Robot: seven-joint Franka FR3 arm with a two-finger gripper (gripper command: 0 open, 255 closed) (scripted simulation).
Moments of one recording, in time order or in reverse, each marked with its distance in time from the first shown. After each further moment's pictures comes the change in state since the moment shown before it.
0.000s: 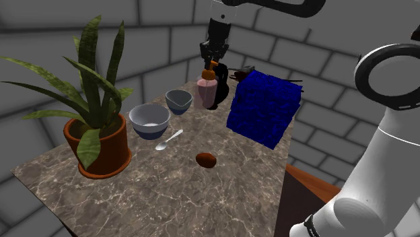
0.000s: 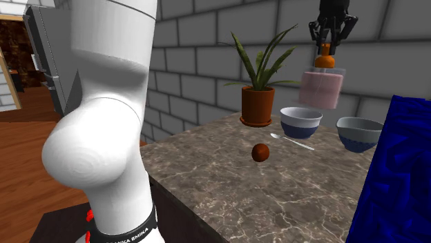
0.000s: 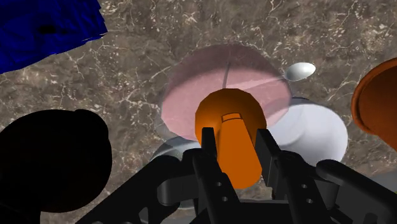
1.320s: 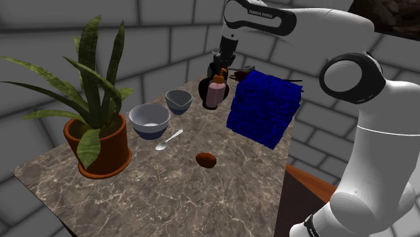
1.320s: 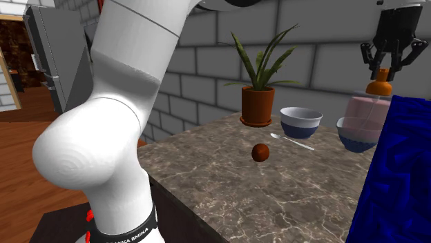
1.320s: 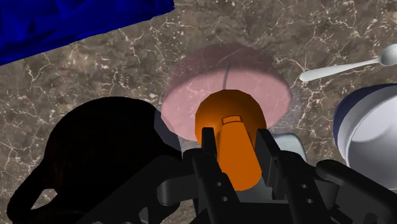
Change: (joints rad) arm -0.120 0.215 -0.071 0.144 -0.023 0.068 -0.204
